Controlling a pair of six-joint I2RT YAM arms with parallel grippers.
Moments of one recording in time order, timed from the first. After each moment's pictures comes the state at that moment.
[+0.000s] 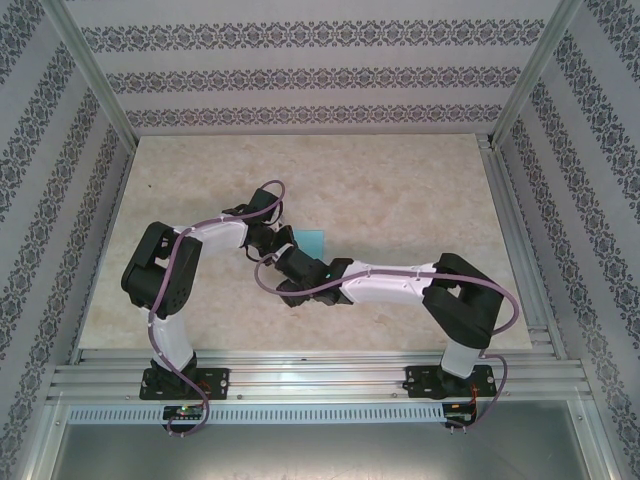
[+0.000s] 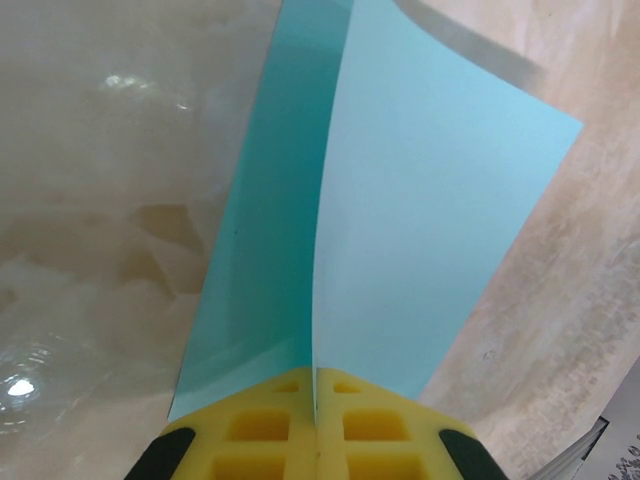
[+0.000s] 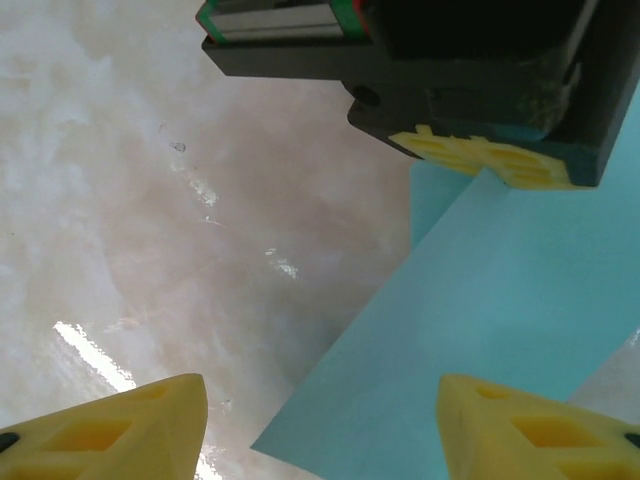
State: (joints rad) left arm -0.44 1.86 1.10 -0.39 0.49 -0.87; right arm 1.08 1.77 1.09 -0.33 0.20 0.24
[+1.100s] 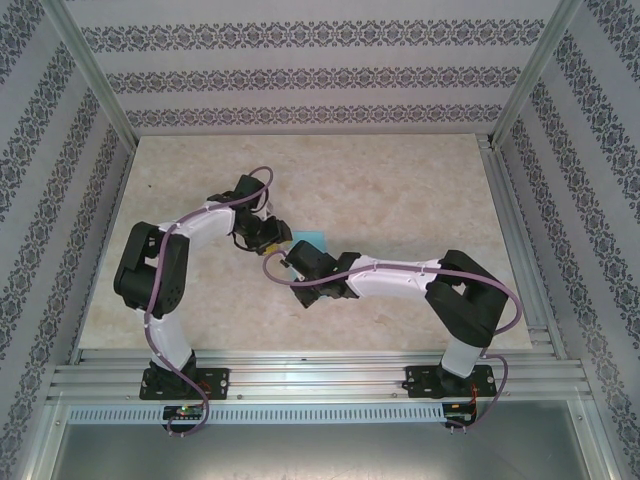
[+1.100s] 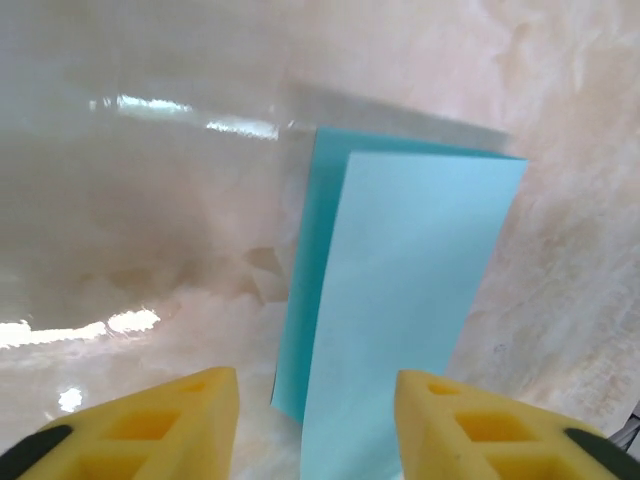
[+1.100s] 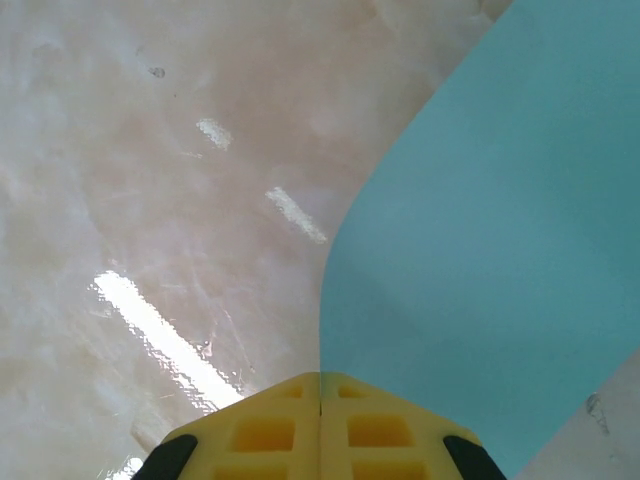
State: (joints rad) left arm -0.34 1.84 1.22 -0.59 0.48 -0.69; right arm 1.01 1.75 1.04 -0.36 0.04 0.21
